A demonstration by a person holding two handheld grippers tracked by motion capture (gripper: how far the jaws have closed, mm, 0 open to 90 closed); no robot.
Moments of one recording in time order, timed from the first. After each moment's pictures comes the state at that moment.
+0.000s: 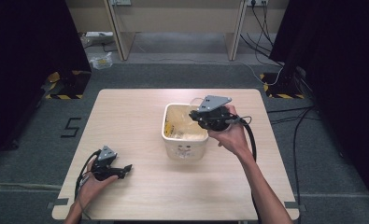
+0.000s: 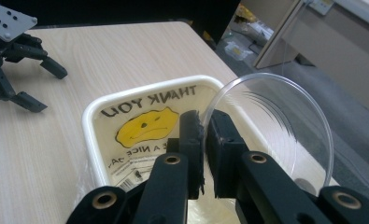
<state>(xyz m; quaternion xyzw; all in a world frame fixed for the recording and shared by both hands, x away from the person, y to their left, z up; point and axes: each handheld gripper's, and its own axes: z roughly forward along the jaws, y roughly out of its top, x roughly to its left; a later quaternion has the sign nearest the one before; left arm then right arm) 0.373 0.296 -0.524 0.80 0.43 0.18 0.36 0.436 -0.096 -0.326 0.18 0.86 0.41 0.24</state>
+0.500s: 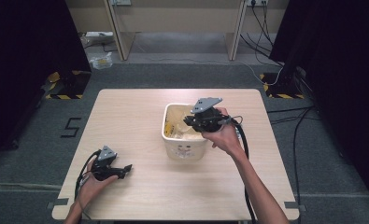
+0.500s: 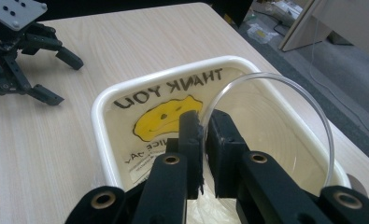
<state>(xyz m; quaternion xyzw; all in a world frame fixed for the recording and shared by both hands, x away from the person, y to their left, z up) 0.373 0.296 -0.524 0.80 0.43 0.18 0.36 0.448 -0.080 -0.349 0.19 0.88 0.40 0.18</state>
